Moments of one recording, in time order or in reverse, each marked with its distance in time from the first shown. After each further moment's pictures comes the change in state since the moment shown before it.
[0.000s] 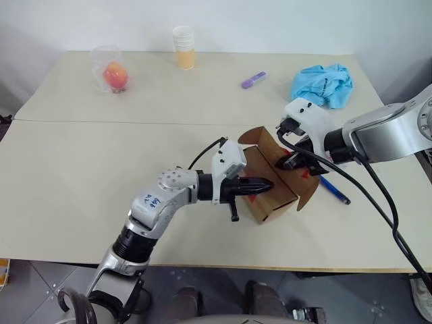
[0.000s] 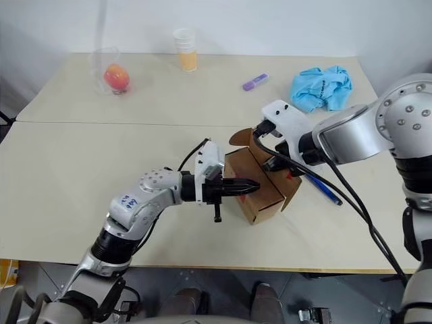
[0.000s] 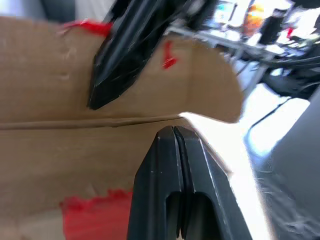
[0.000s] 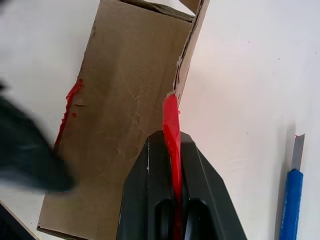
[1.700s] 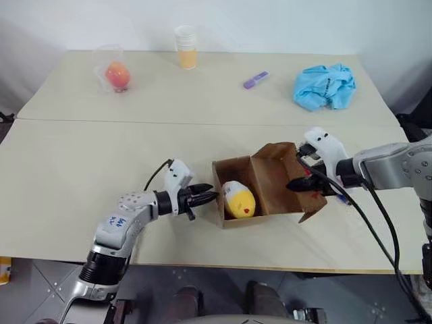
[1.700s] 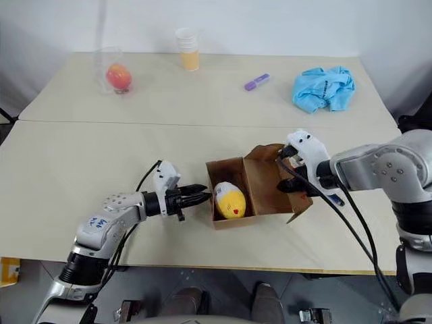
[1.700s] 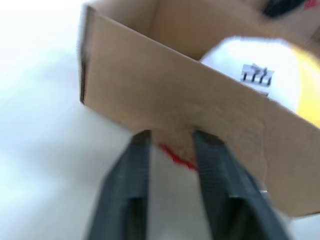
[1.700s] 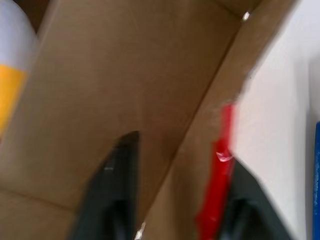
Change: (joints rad) left arm 0.248 0.197 0.227 -0.013 -0.012 0.064 0.037; right arm 0.447 0.009 -0.277 -0.182 -0.648 -0.079 0.544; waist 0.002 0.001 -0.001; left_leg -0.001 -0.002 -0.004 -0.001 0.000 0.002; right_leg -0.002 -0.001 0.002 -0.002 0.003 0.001
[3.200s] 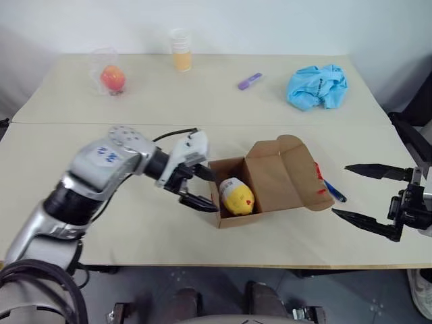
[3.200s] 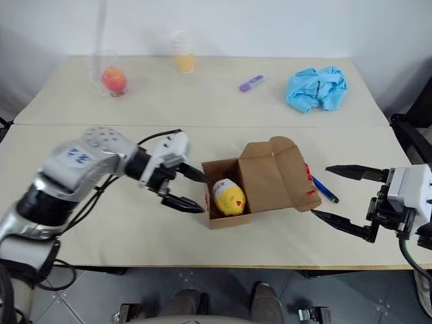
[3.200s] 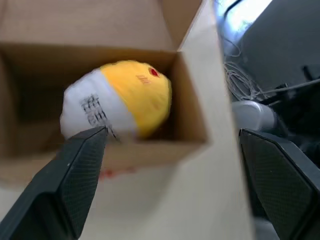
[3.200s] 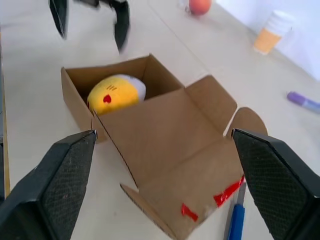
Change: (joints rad) left arm -0.613 0.196 -0.382 0.127 -0.014 0.191 -0.416; right arm 0.894 0.072 -0.694 -0.159 -0.374 -1.272 0.936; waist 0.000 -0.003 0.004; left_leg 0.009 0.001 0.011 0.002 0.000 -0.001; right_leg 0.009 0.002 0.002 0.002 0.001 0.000
